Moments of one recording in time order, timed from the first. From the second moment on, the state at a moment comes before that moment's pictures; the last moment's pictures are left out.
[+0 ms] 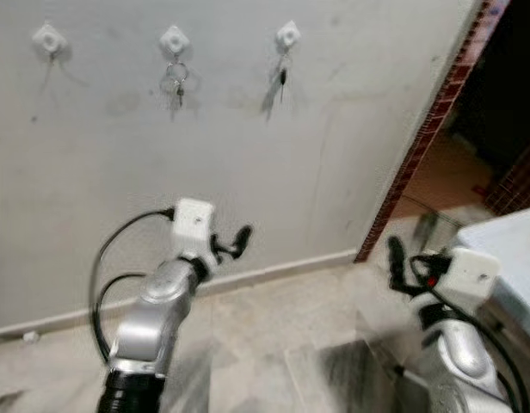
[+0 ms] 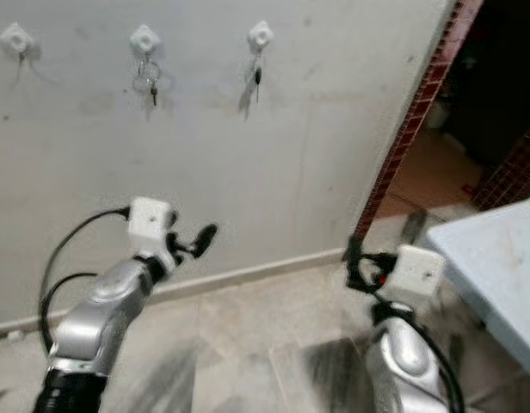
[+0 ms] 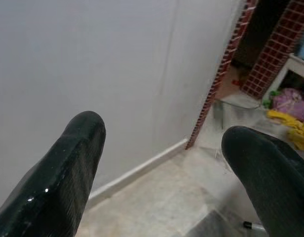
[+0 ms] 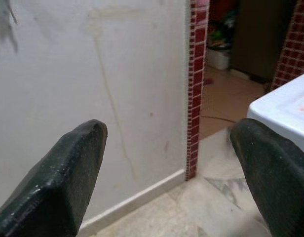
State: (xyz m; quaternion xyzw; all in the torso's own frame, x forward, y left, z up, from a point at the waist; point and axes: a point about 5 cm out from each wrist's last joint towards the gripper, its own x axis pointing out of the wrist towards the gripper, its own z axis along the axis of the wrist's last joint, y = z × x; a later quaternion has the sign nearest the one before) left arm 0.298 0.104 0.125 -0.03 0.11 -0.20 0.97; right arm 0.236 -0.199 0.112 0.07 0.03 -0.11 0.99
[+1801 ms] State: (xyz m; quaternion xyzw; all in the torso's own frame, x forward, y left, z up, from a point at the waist) left arm 0.309 0.102 0.133 -0.03 0.08 -0.23 0.97; right arm 0.247 -0.197 0.120 0.06 0.02 -0.10 0.99
